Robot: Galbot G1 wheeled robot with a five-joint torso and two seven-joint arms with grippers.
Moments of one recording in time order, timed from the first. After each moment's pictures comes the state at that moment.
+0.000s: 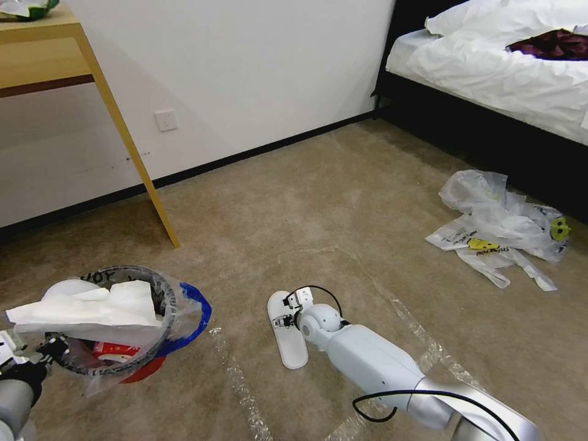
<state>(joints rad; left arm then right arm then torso) 1.62 -1.38 -1.21 -2.26 -1.01 0.72 -0.35 -0.55 1.39 -0.47 1.05 0.88 -0.56 0.34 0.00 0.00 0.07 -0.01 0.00</state>
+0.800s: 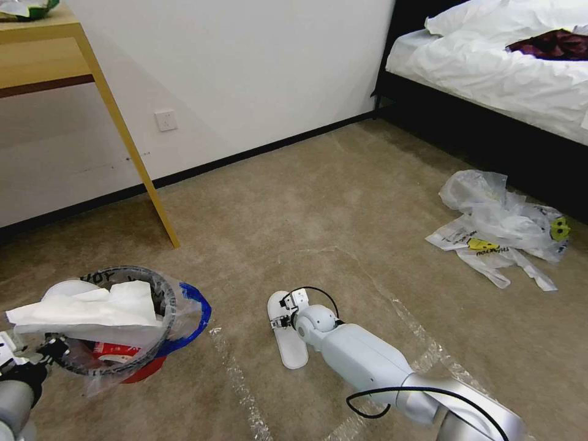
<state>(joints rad) 1.62 -1.39 -1.21 -2.26 -1.01 0.71 -0.35 -0.53 1.43 -0.47 0.93 0.82 -0.51 0.28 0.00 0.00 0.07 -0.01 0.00</state>
